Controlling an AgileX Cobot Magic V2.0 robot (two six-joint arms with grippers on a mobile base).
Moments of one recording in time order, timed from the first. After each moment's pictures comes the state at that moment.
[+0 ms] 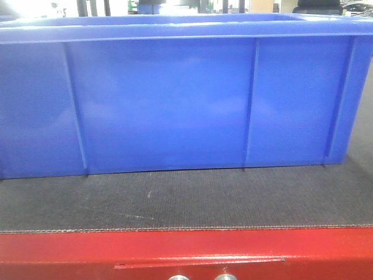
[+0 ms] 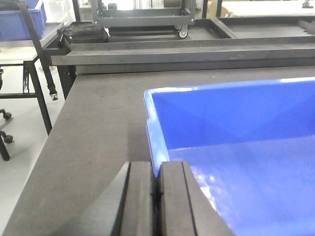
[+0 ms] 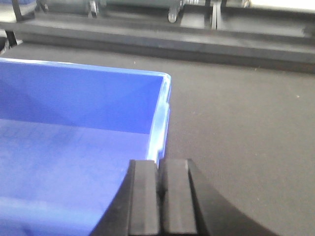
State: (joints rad) left arm -0.14 0.59 -0.85 0.27 0.53 -0.22; right arm 0.20 0.64 -0.81 0.10 0.47 -0.09
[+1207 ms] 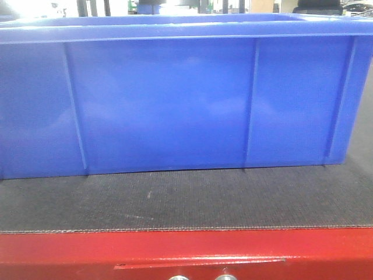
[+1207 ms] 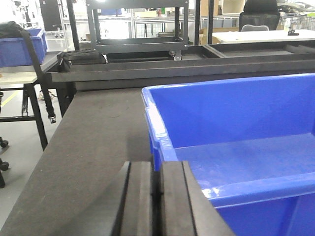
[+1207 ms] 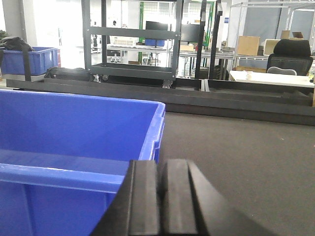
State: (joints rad) left arm -0.13 0.30 -0.53 0.29 0.38 -0.21; right arm 0.20 0.16 -0.38 0.08 0.23 -0.09
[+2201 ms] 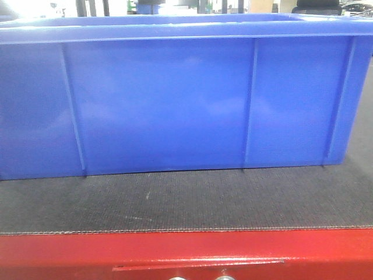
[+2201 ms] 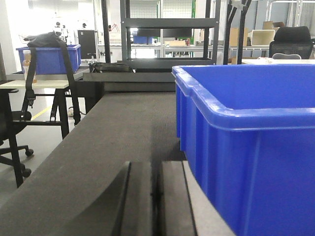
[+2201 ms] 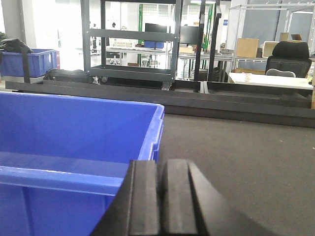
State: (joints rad) left arm 0.06 0.01 0.00 0.00 0.01 0.04; right arm 0.20 0.16 -0.38 0.08 0.22 -0.10
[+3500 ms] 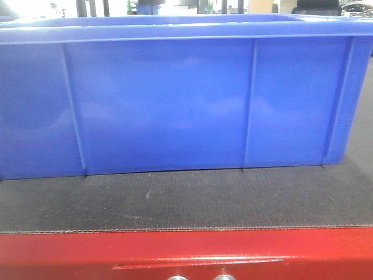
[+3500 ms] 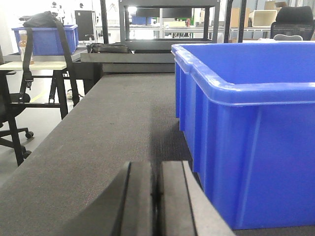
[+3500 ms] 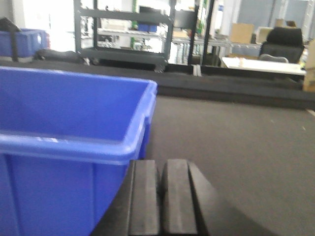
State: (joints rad) left arm 0.06 0.00 0.00 0.00 0.07 0.04; right arm 0.15 0.13 -0.28 0.08 0.22 -0.11
